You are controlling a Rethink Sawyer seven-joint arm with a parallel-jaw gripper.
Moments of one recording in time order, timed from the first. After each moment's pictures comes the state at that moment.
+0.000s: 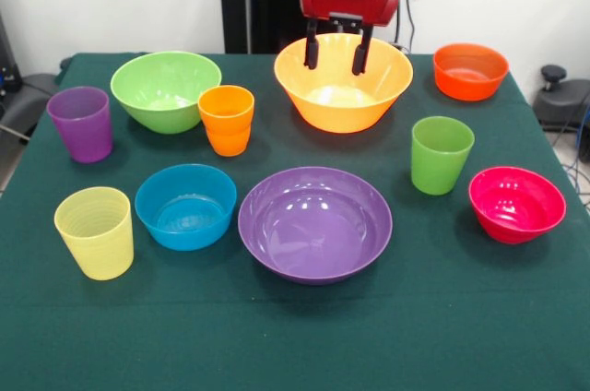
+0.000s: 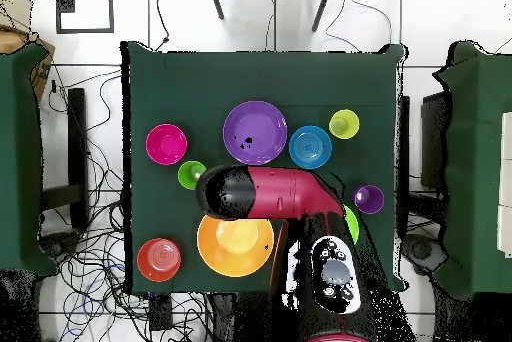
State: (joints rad) arm -0.23 -0.78 0.04 1.79 -0.16 0.58 1.83
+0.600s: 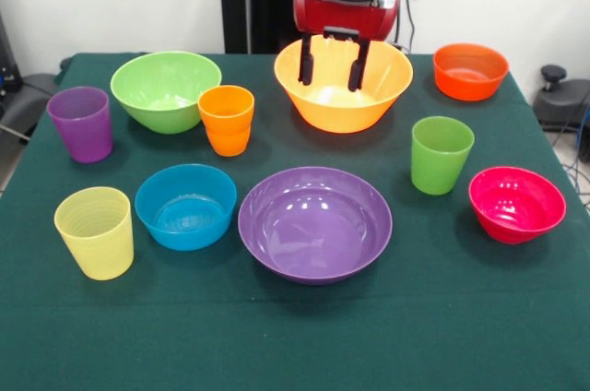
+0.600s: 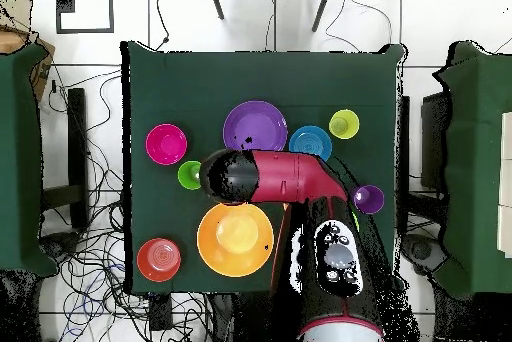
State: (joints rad) arm -0.23 -0.74 0.05 1.70 -0.16 0.61 1.83
